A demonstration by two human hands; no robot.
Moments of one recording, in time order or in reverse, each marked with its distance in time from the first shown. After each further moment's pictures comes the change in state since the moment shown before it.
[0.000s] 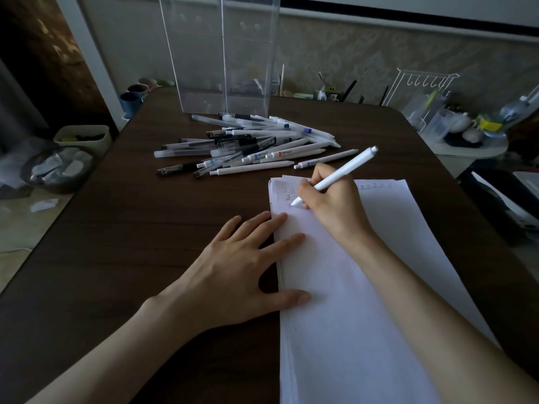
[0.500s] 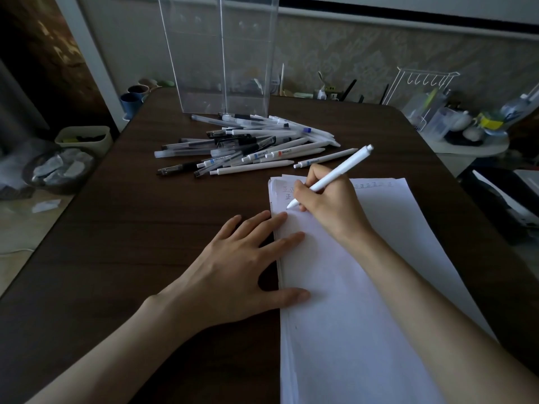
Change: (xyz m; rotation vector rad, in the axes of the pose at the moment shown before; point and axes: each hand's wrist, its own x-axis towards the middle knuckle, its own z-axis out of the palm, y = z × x) left_hand 0.000 -0.001 0.001 -0.003 0.001 0.008; right_hand -0.002 -0.001 -0.001 0.020 -0.066 0.015
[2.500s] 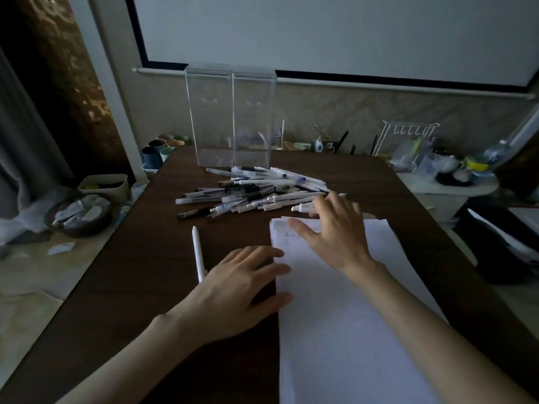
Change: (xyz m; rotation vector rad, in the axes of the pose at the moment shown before) left_hand -0.009 0.002 -0.024 -0.017 0.126 0.106; right_hand 0.006 0.004 -0.024 -0.849 0.190 -0.378
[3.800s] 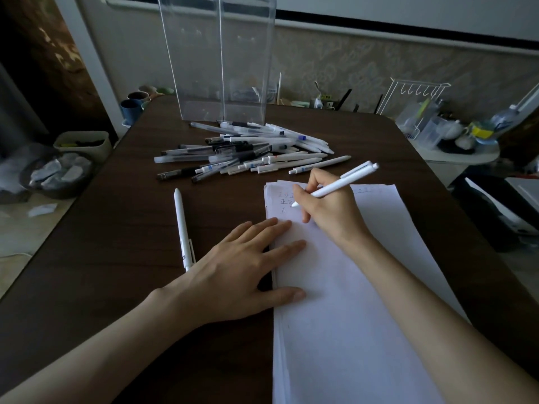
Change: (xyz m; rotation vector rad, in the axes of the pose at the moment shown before) left_hand 0.010 -0.002 0.025 -0.004 -0.173 -0.016; right_hand -0.007 -0.014 0.010 0.807 -0.153 0.381
